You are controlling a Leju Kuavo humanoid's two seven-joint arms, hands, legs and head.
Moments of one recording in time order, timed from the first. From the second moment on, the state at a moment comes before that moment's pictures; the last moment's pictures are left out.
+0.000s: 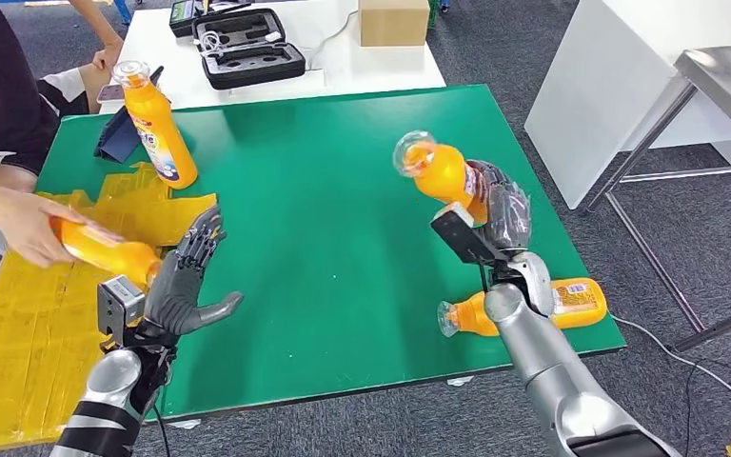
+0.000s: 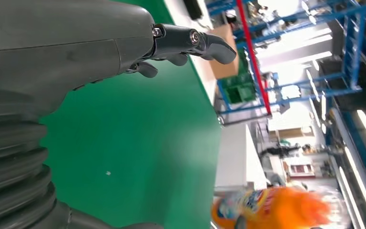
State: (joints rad) left arm -0.23 0.03 -0.15 -1.29 0.03 -0.17 -0.43; right arm -0.53 -0.03 0.25 -0.93 0.57 -0.48 -0.34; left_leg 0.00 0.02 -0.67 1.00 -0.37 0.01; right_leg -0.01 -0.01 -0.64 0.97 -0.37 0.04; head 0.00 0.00
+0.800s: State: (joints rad) left arm -0.39 0.02 -0.32 -1.25 0.08 -0.17 -0.46; right arm -0.54 0.17 0.33 -0.86 0.04 0.02 -0.49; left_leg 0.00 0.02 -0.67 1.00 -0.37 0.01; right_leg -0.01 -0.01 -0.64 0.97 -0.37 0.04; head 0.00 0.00
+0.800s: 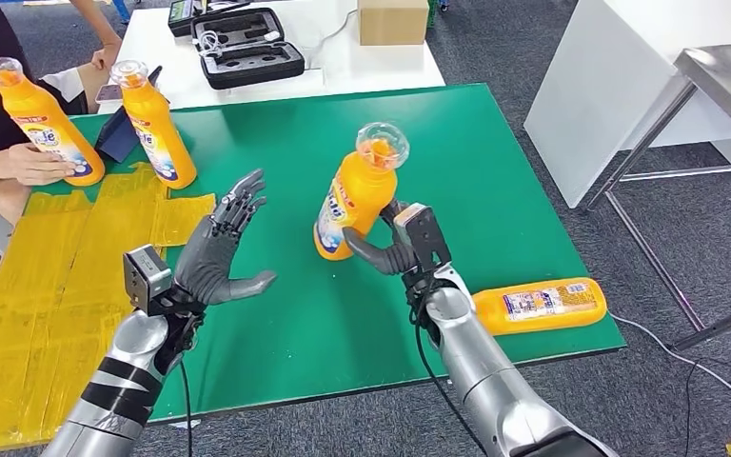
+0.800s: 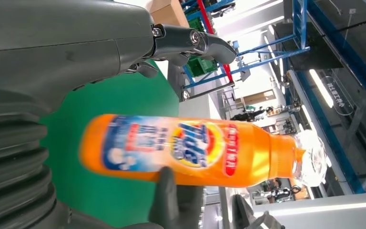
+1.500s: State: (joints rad) left arm -0.43 0.00 -0.35 -1.15 0.01 -0.06 -0.48; right arm -0.55 0.24 0.59 -0.77 0.23 -0.04 -0.48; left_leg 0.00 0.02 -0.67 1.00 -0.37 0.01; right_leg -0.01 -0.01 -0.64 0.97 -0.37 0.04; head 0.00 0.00
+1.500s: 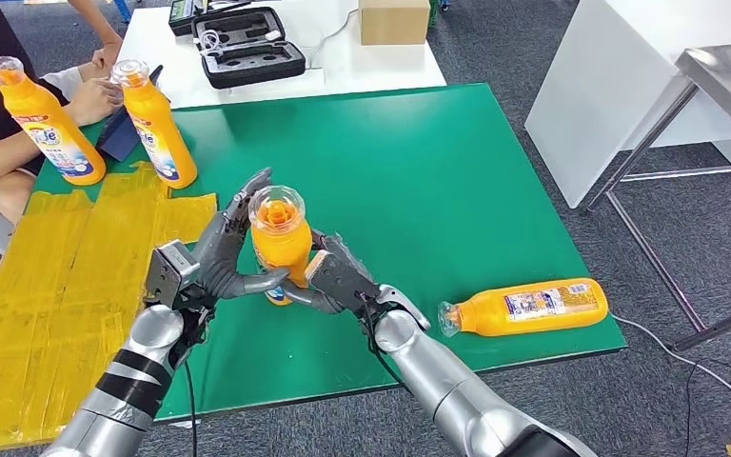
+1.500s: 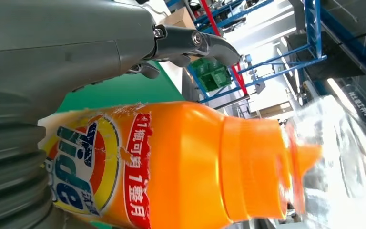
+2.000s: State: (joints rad) left arm -0.42 0.00 -0.36 -1.14 0.00 -0.06 -0.48; right arm -0.56 0.24 0.65 -0.78 0.33 -0.16 -0.44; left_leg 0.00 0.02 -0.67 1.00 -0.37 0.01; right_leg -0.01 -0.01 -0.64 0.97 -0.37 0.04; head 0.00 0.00
